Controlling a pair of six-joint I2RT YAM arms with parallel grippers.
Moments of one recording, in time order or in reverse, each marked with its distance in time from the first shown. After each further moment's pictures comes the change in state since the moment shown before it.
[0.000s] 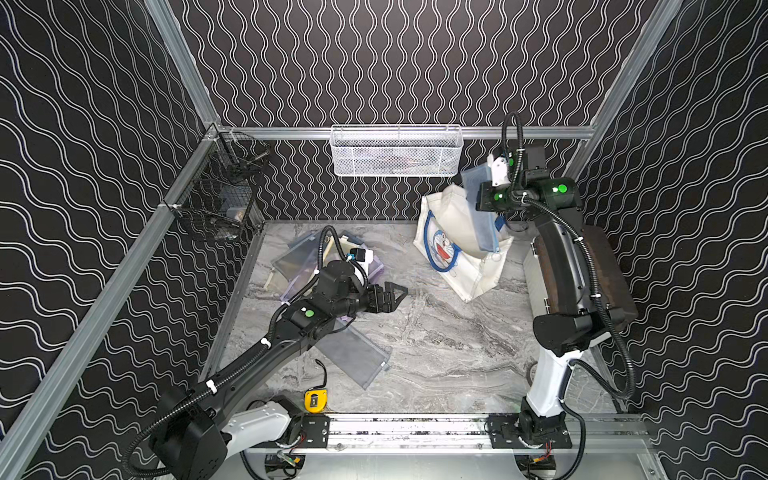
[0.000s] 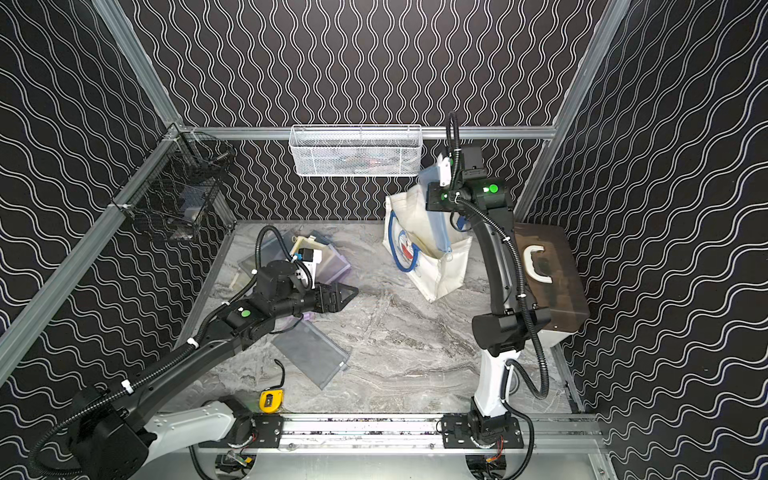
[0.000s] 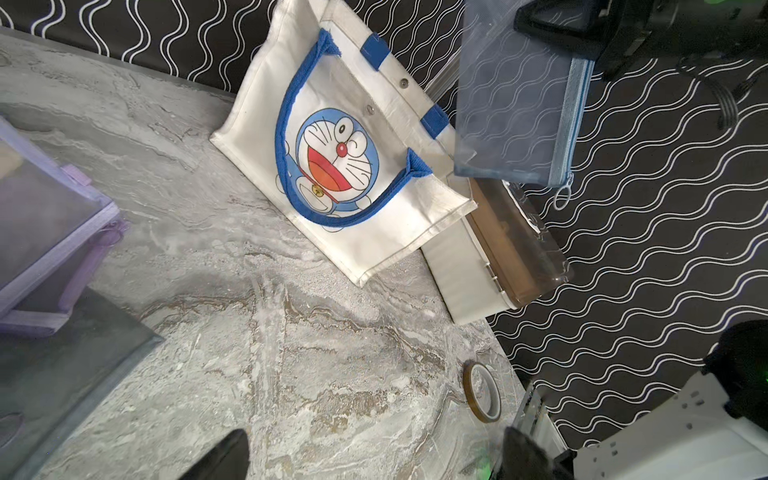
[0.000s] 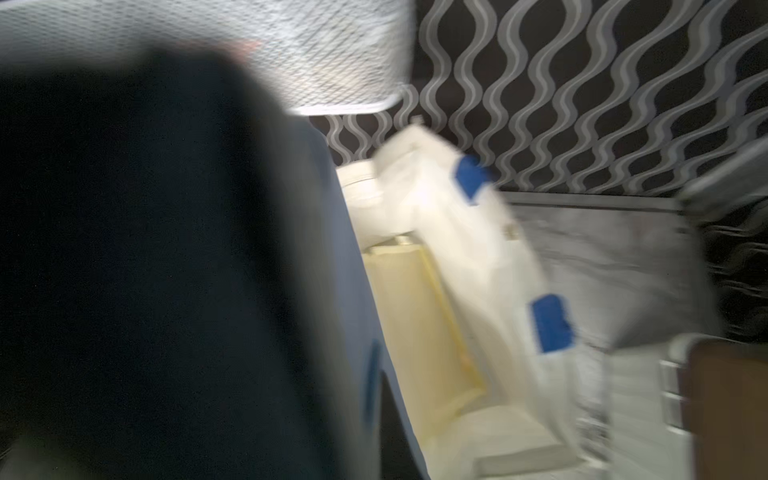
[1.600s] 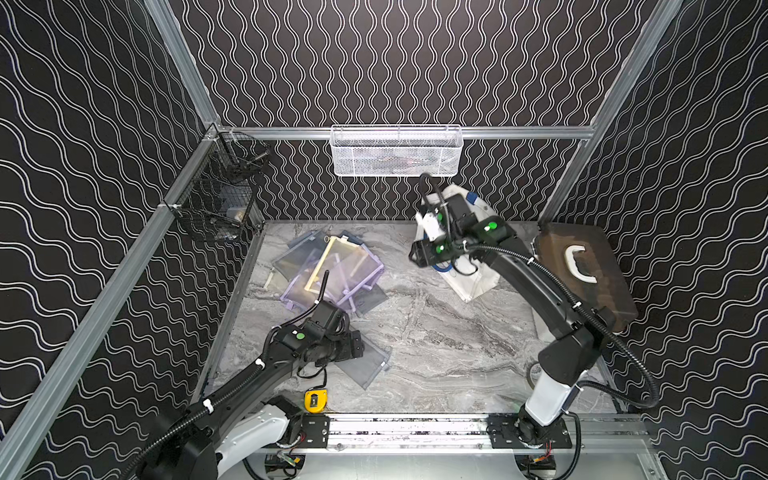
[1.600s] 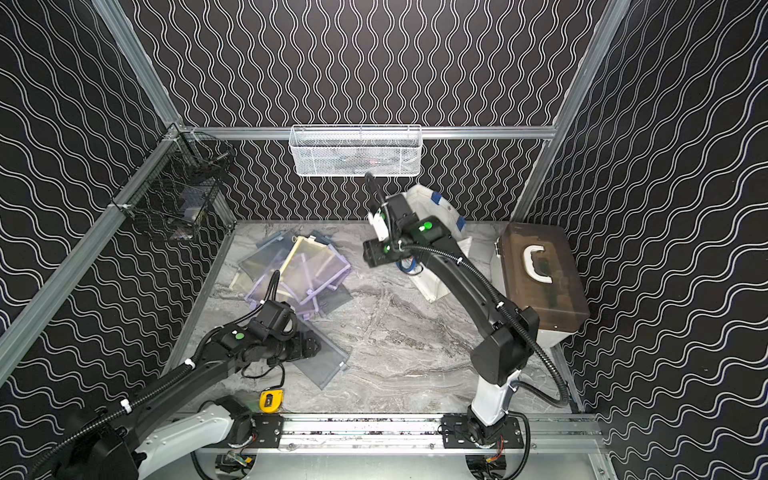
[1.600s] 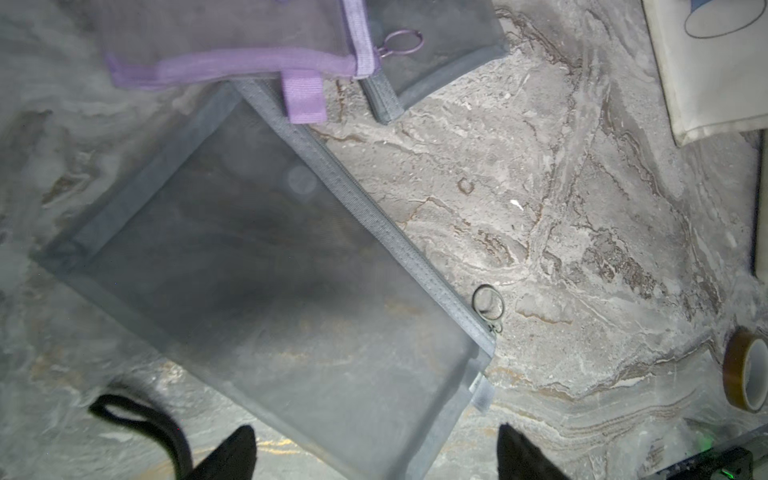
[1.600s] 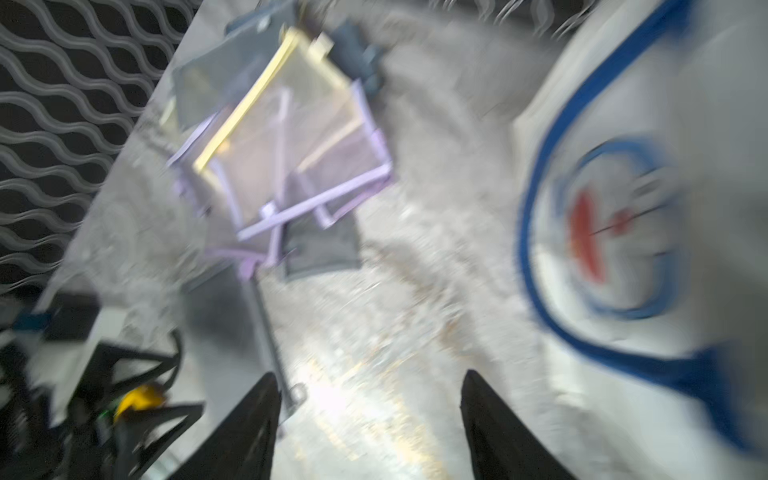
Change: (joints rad) left arm 0.082 -0.146 -0.289 -0.525 -0.199 -0.111; right arm 0.416 -0.193 -0.674 0.187 -0.149 0.072
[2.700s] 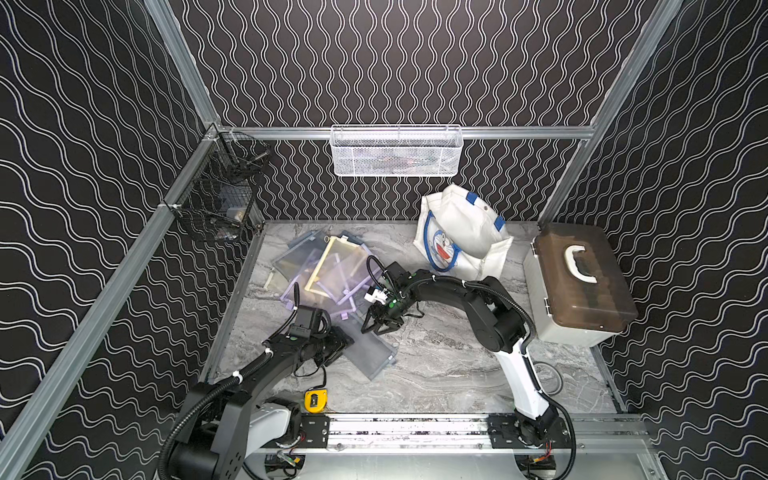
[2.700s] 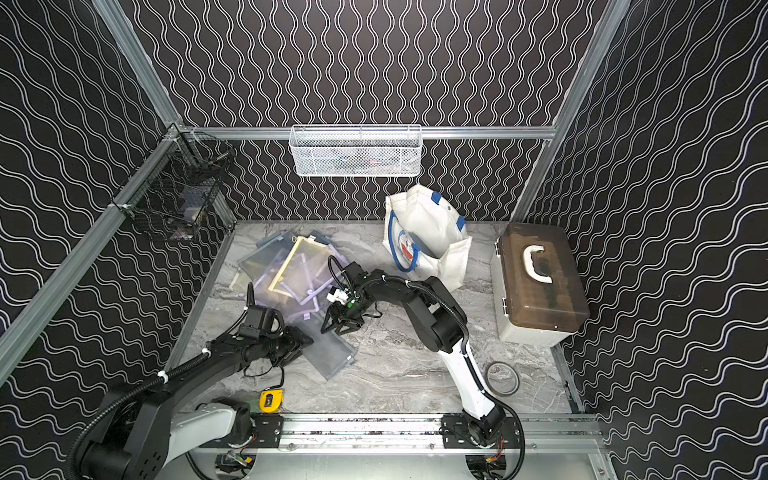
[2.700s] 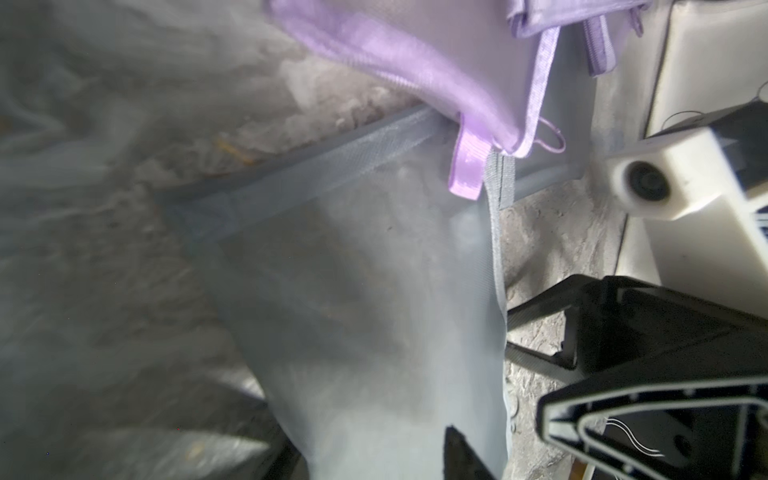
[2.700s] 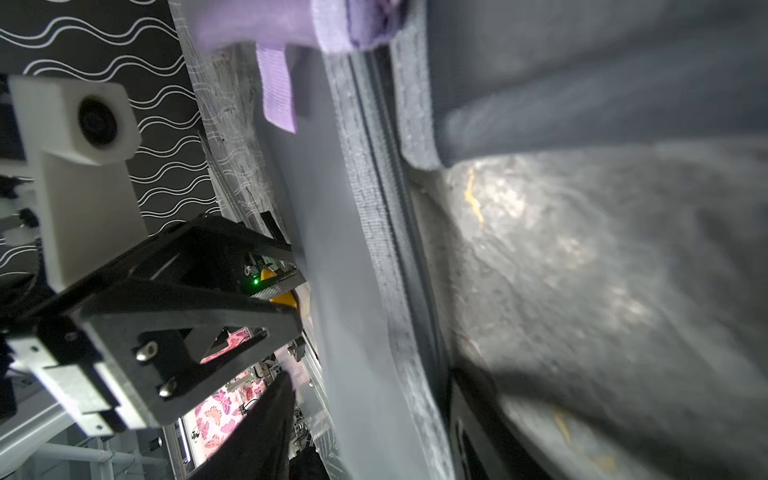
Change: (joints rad) left arm 0.280 0.168 -0.225 0.473 0.275 -0.205; right arm 0.116 0.520 -0.185 0.381 -0.720 0.201
